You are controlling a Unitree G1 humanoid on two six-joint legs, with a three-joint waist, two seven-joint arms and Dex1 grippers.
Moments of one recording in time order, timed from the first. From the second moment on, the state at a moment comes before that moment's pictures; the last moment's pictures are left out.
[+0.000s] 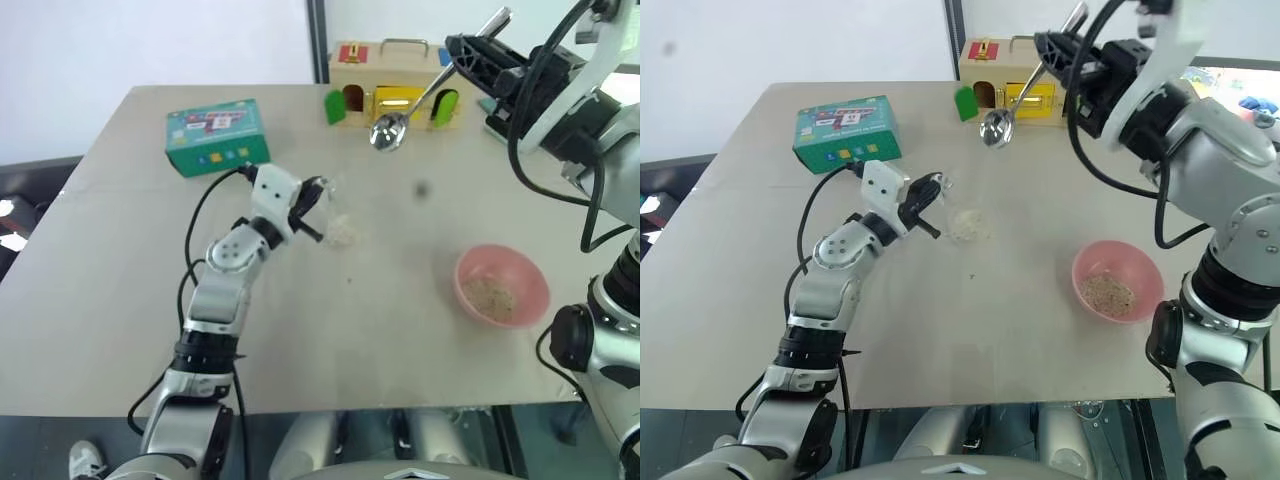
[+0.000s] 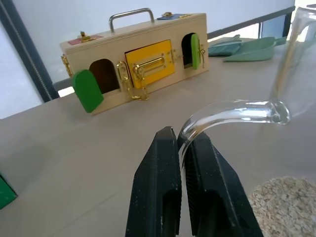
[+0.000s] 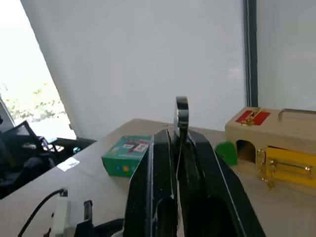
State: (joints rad) left arm -0.52 0.31 -0.02 0.06 -0.13 0.14 -0.48; right arm -0.95 -0.49 -0.28 -0.46 1.25 1.15 -0.16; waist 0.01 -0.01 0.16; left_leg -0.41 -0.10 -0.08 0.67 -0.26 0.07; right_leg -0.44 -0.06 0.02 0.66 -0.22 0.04
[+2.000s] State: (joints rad) left arm -0.91 -0.04 -0.20 0.65 -0.02 -0.22 -0.58; right arm -0.22 -0.65 -0.54 -0.67 1.93 0.53 -0.78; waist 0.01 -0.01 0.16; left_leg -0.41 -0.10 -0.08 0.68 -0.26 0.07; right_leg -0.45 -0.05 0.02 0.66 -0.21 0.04
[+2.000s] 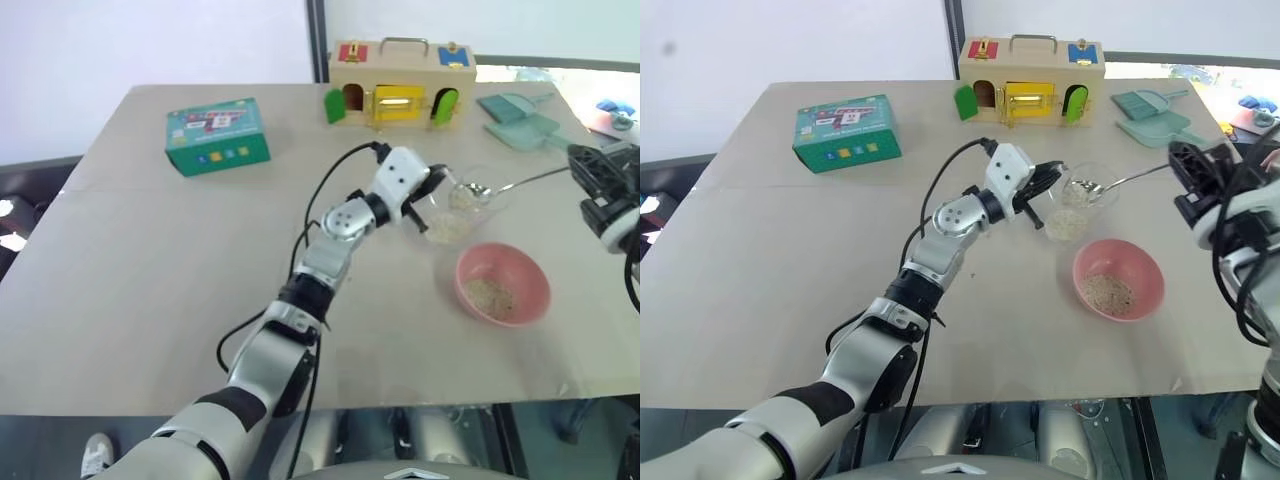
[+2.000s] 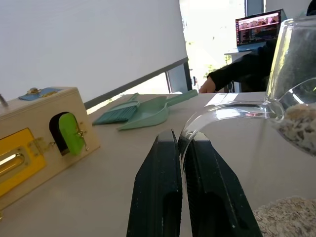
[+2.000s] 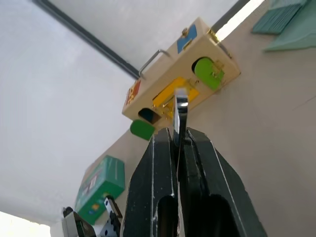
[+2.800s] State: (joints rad) left arm -0.98 -0.07 -0.21 0.76 0.02 -0.27 -0.62; right arm 0.04 -0.66 -0.69 -0.83 1.96 0.27 -0.71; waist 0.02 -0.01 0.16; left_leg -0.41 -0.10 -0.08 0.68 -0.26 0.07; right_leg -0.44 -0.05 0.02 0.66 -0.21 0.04
